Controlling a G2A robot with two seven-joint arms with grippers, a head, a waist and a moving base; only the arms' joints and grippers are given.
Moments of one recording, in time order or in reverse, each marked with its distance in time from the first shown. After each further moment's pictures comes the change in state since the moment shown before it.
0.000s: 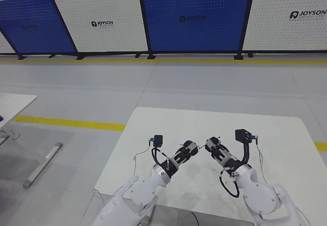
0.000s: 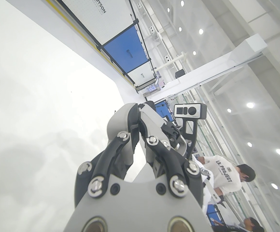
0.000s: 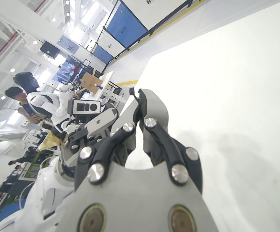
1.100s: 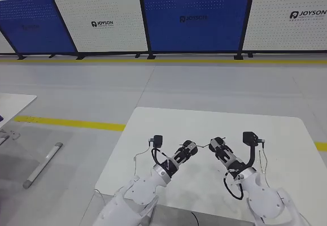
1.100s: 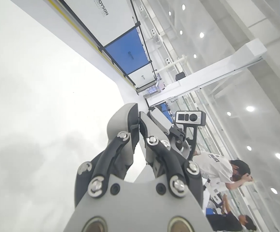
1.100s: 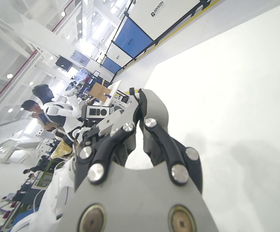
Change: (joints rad) left arm -0.002 -0.003 0.006 0.013 0.009 0.004 0.016; right arm -0.043 -0.002 0.037 -0.009 0.041 -0.036 -0.041
